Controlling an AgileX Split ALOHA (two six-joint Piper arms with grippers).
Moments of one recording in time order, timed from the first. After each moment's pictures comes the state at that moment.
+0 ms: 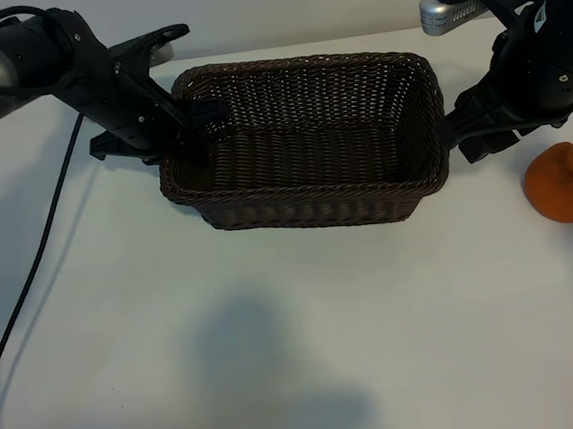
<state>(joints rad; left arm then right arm) -0.23 2.13 -1.48 -0.41 0.68 0.06 0.25 1.59 -1.26 0.06 1.02 -0.07</state>
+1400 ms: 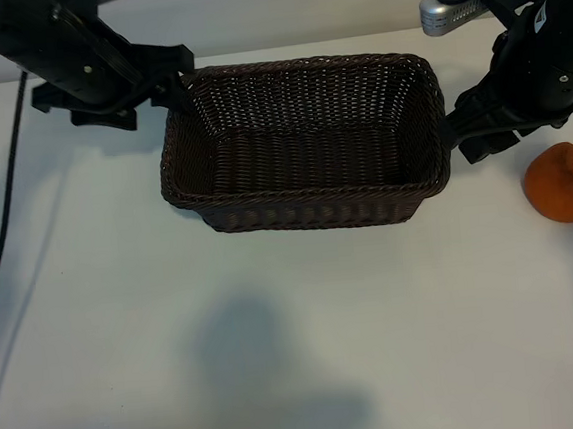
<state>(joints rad) -0.23 1.88 -1.49 -0.29 0.80 -0.03 0.25 1.59 -1.26 0.06 1.02 -0.07</state>
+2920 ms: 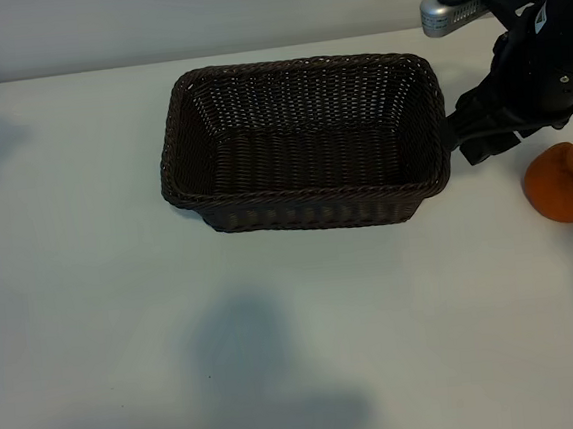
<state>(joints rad) 0.17 1.29 -1.49 -0.27 1.09 0.16 0.25 1.59 -1.26 0.06 1.03 -0.07</state>
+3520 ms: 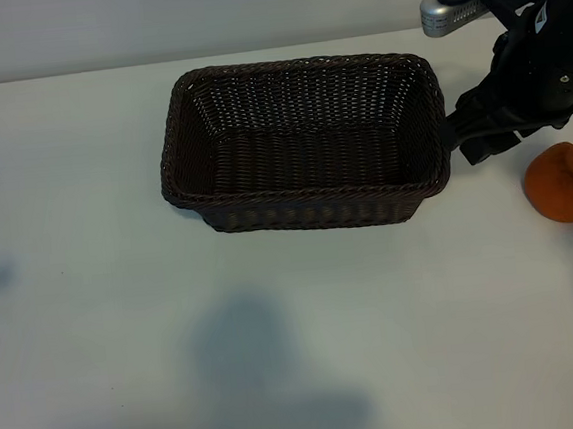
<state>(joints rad) 0.17 0.64 -1.18 -0.17 1.08 0.17 0.25 1.59 -1.26 0.06 1.03 -0.07</state>
